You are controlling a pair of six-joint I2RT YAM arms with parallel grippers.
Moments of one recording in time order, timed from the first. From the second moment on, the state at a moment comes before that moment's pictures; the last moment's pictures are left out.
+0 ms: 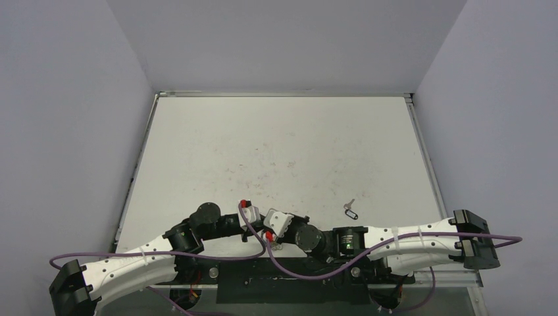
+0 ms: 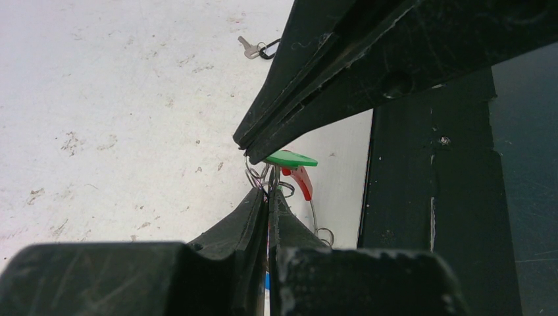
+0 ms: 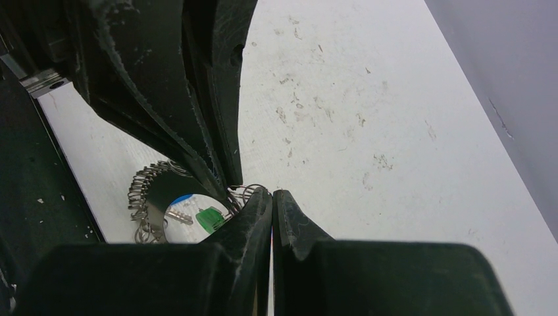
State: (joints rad) left arm -1.00 0.65 0.25 0.23 0.31 0.08; right arm 1.51 1.12 0.65 0.02 0.60 -0.22
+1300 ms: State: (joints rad) left arm -1.00 0.65 0.25 0.23 0.31 0.08; right arm 1.54 0.99 0.58 0.04 0.83 -0.23
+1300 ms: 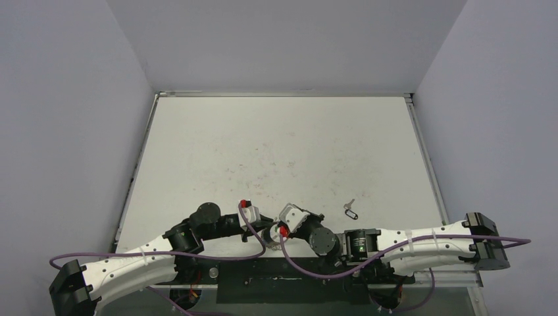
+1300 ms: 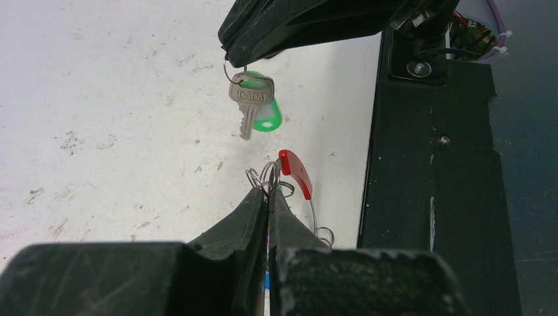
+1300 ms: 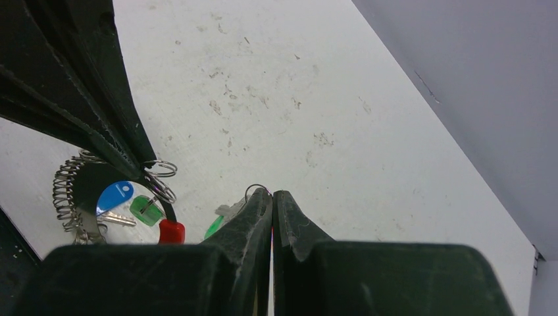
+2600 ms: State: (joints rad) left arm -1.00 0.65 0.25 0.22 0.31 0.06; right arm 1.17 0.87 0.39 0.25 -0.18 -0.67
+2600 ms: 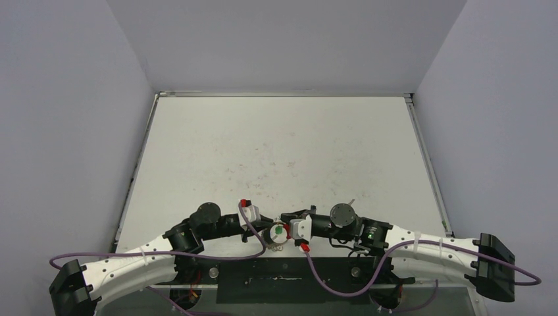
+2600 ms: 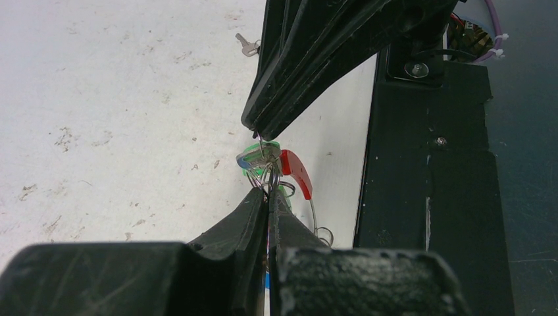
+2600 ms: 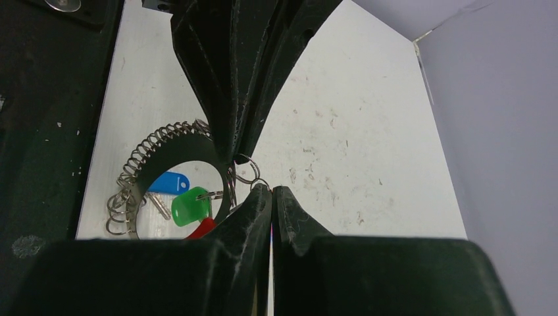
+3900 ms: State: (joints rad) left arm -1.00 0.67 0.25 0.23 0.31 0.06; right arm 1.21 0.97 0.39 0.33 -0.15 -0.69
